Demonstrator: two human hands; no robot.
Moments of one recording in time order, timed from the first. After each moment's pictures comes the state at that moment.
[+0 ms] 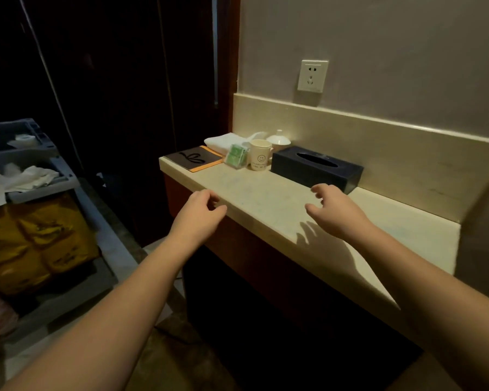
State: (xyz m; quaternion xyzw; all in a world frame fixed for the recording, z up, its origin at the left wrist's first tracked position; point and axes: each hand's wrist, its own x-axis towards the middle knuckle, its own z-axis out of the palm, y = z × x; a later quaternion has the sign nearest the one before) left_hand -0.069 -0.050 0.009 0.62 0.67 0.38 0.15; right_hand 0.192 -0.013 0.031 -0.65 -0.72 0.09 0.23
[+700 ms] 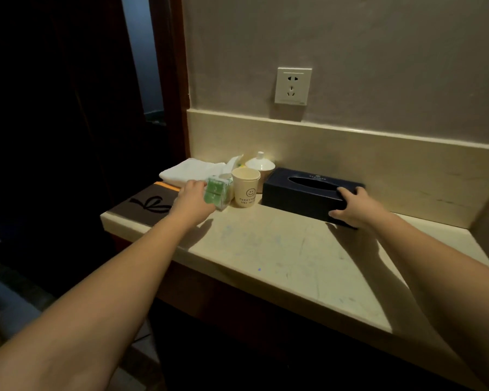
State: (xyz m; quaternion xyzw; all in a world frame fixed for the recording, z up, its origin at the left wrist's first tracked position) left_hand -0.129 0.256 0.014 0.76 0.59 0.24 0.13; right_hand 0.221 0.158 0.026 -0.83 -0.54 0.06 0.09
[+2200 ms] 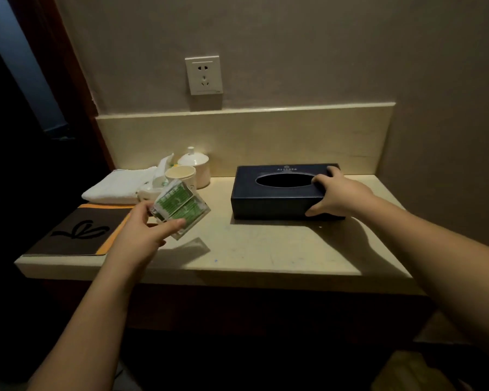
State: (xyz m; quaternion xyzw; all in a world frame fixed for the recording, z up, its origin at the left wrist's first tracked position) left_hand -0.131 0.172 0.018 0.67 0.40 0.41 0.48; right_hand 0.224 0.047 0.041 -0.86 -0.50 0.04 0.07
